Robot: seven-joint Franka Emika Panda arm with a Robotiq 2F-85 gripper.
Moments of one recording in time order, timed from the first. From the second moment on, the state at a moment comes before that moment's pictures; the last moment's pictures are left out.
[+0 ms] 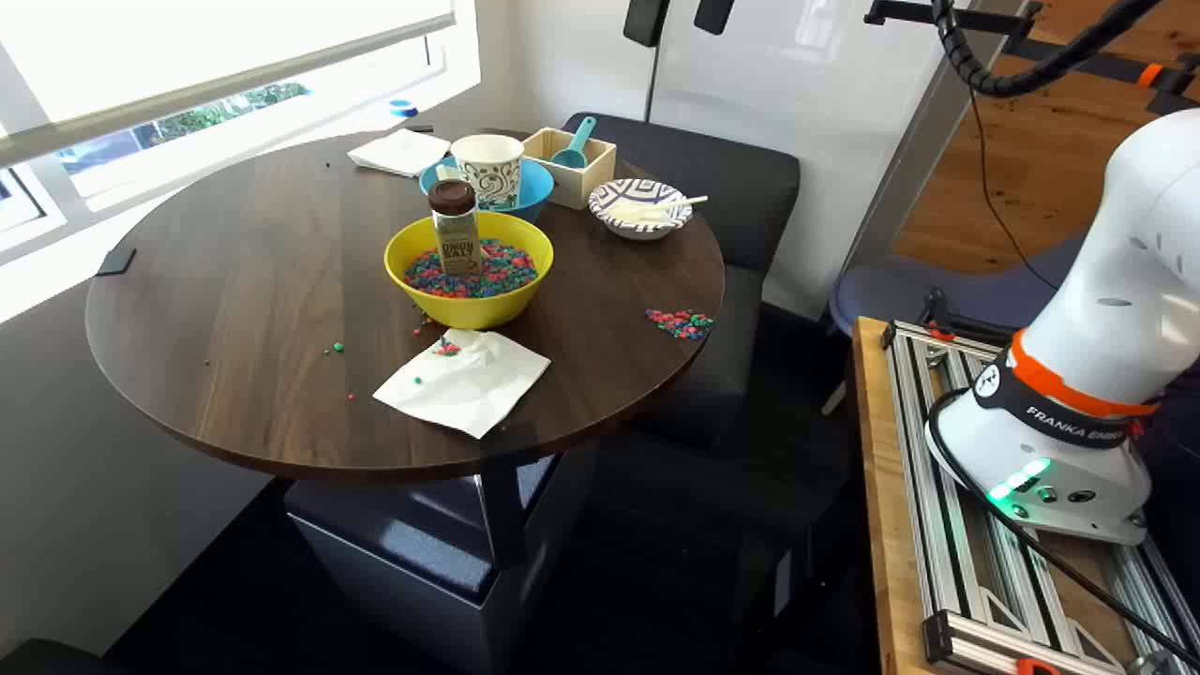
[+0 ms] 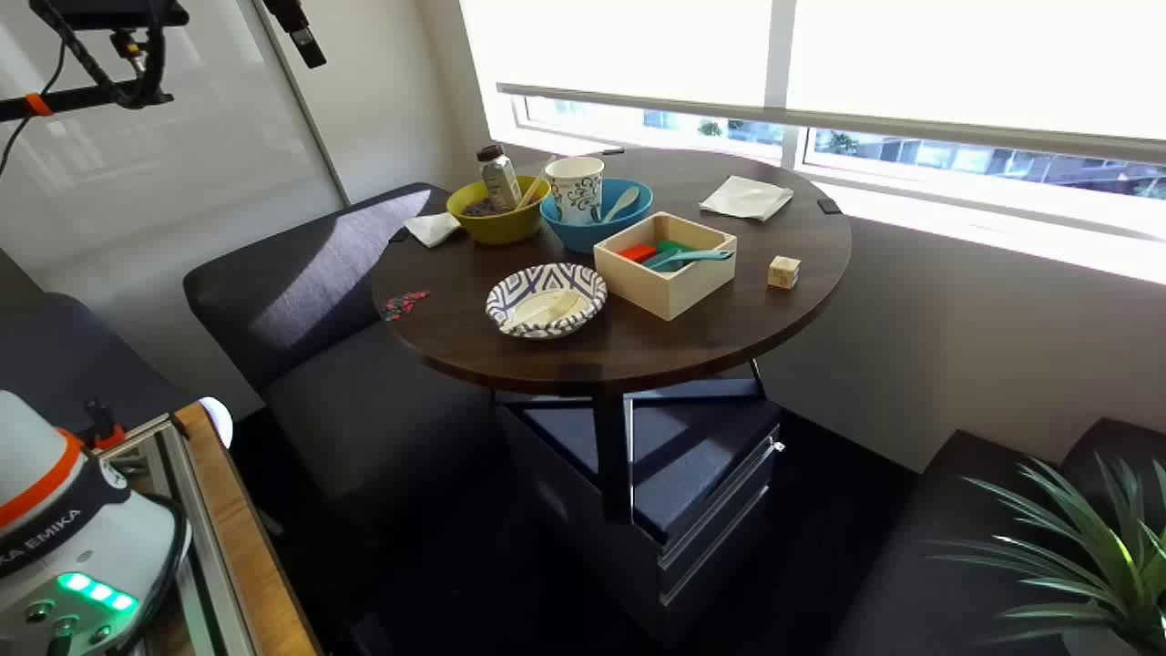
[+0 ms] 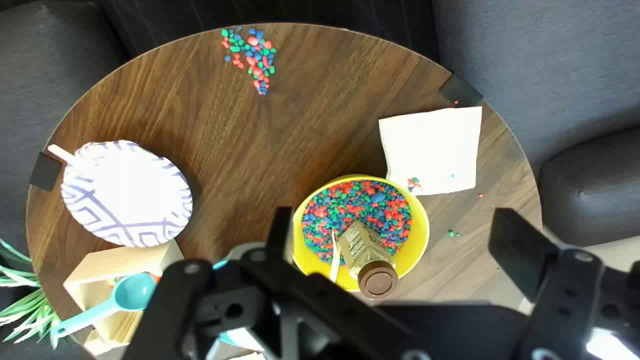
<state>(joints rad) 0.01 -0.46 0.27 -2.20 0.05 1.92 0.52</state>
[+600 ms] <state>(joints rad) 0.02 -0.36 0.27 -2.16 -0.05 1.80 0.41</state>
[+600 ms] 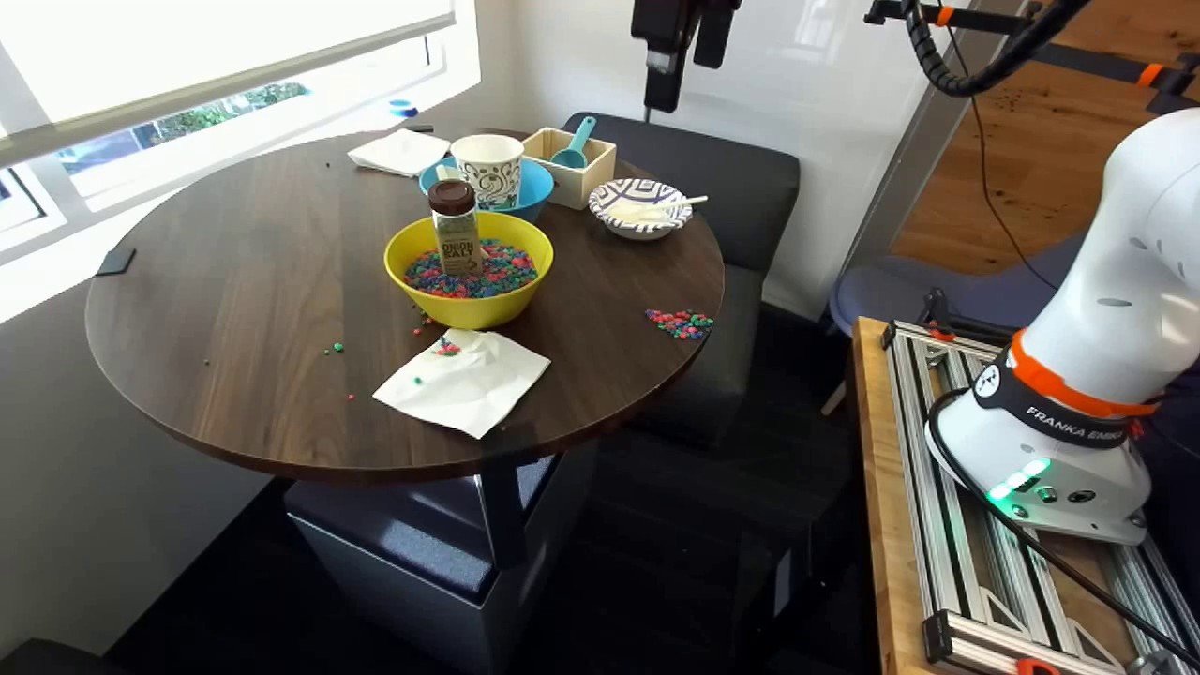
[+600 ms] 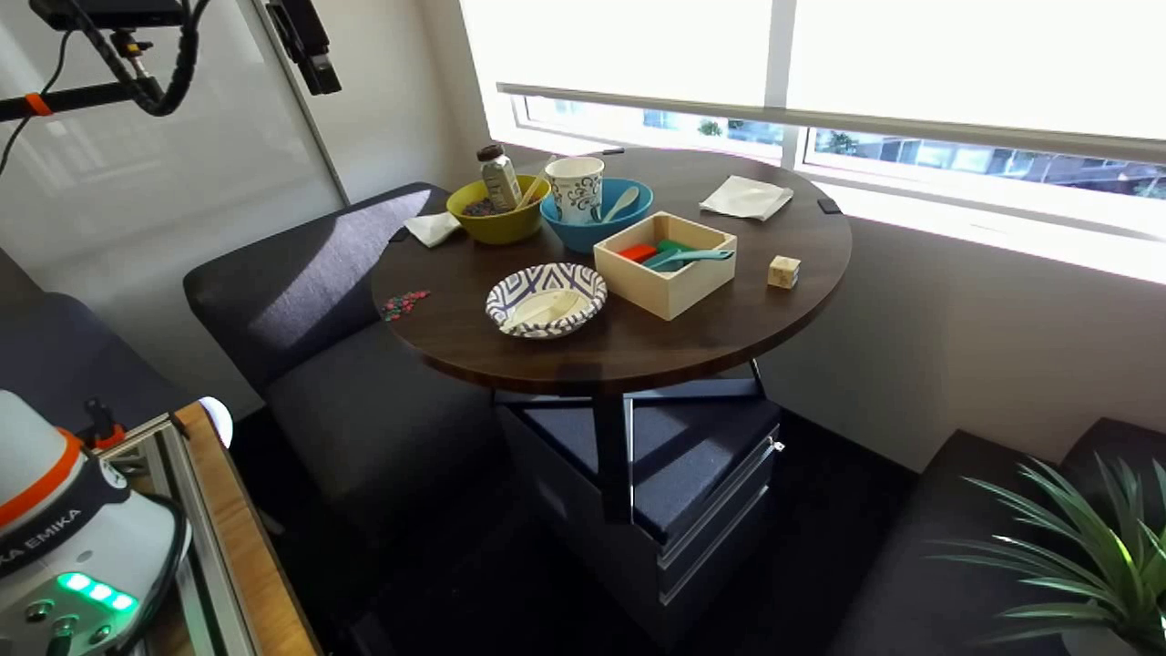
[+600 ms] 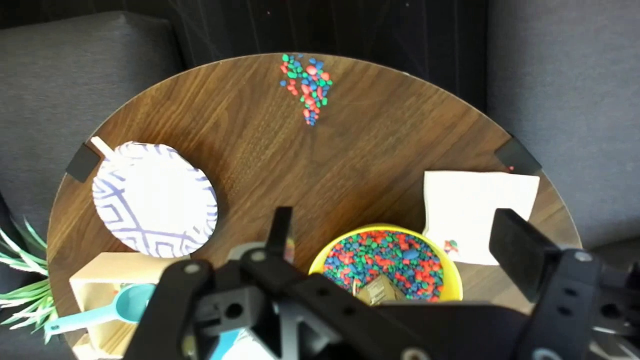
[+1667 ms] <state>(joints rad) 0.14 0.10 0.25 -1.86 -0.24 1.77 0.35</state>
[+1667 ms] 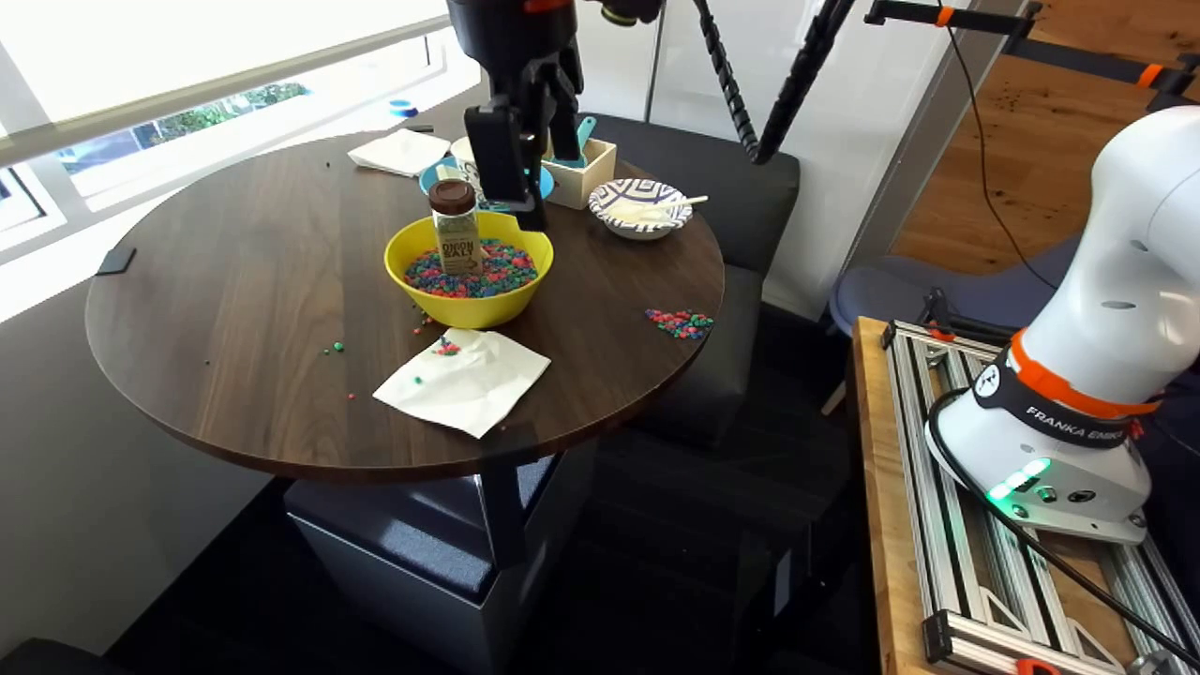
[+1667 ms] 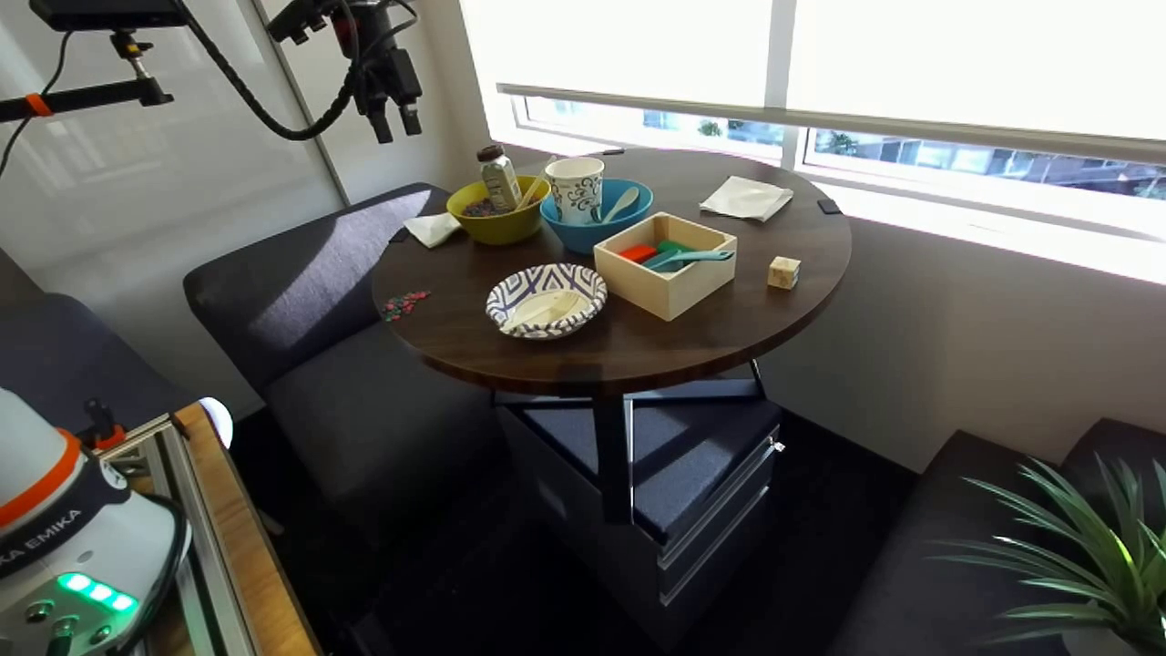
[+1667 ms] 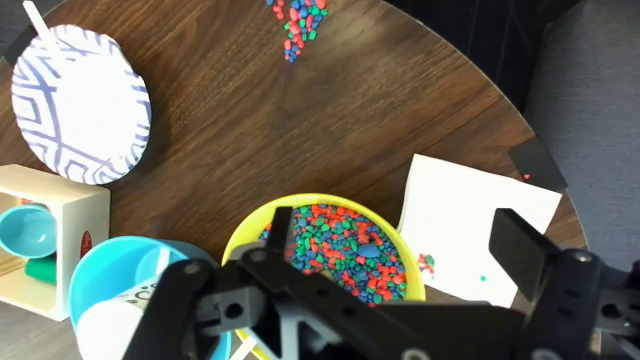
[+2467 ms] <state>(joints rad) 0.13 0.32 0.14 -1.64 -0.28 1.84 -0.04</state>
